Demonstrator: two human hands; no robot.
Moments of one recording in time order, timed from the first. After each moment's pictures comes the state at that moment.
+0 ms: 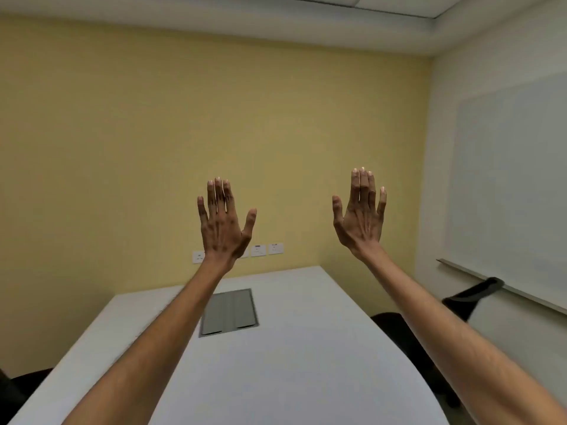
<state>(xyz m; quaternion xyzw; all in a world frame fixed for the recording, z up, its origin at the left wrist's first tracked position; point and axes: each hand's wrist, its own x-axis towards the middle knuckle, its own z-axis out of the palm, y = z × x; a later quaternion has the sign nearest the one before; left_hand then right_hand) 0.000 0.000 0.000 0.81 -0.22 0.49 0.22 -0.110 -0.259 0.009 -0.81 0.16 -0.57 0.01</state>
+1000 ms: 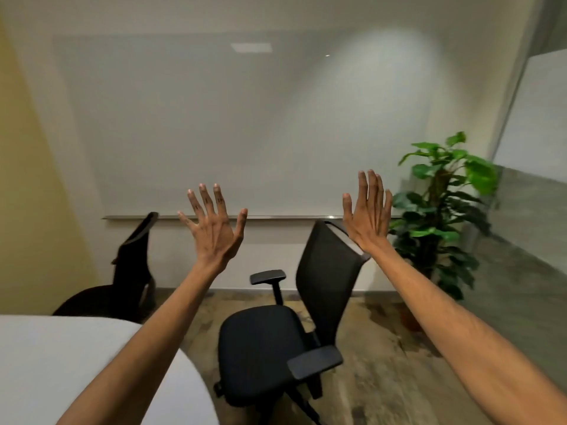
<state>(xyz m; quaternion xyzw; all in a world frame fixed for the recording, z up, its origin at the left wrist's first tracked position) -0.406 -0.301 -0.123 0.62 -0.69 0.13 0.36 -0.730 -0.291 -0.115 -0.57 0.67 -0.41 -0.25</state>
